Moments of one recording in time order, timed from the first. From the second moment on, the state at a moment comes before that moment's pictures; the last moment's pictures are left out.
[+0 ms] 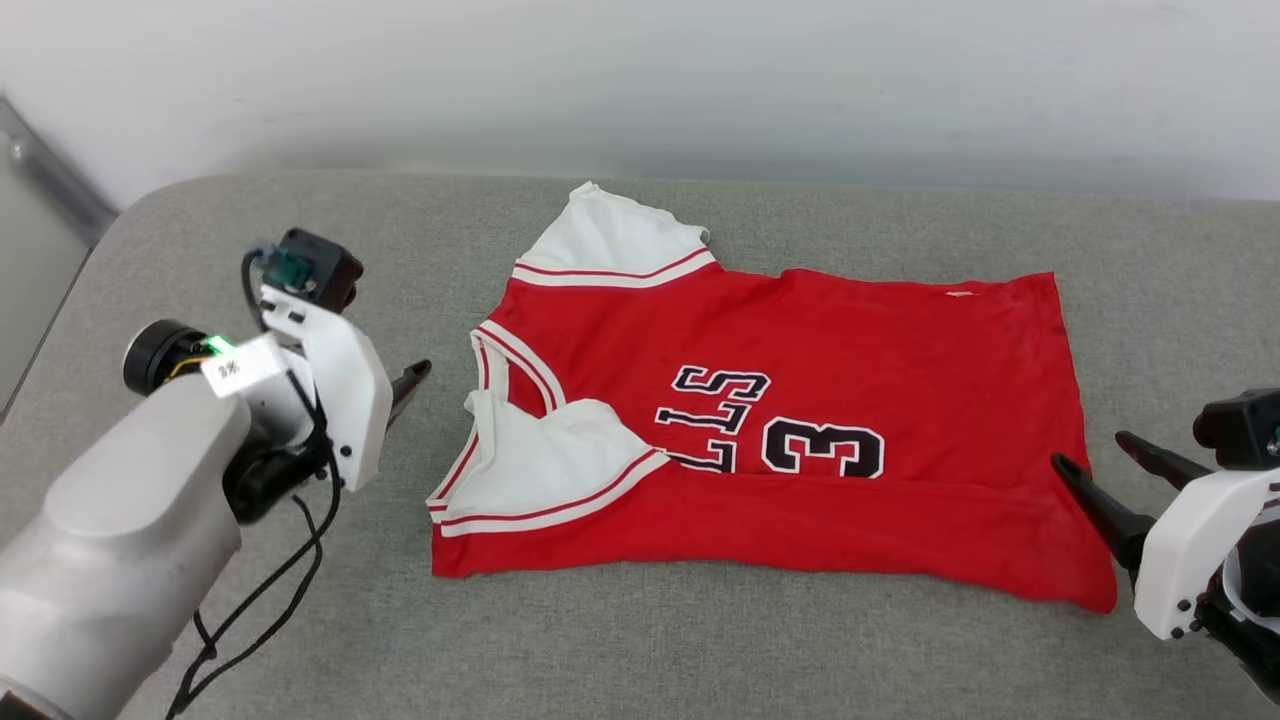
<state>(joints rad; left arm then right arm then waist) -0.85 0.58 -0.92 0.64 -0.87 -0.13 0.26 -0.29 -0.63 0.36 0.24 0.67 0.13 0.23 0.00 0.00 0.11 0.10</state>
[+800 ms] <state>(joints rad) -0.83 0.61 -1.05 0.61 -1.11 -0.13 0.80 -0.31 -0.59 0.37 0.21 0.64 0.13 0.27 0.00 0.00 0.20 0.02</state>
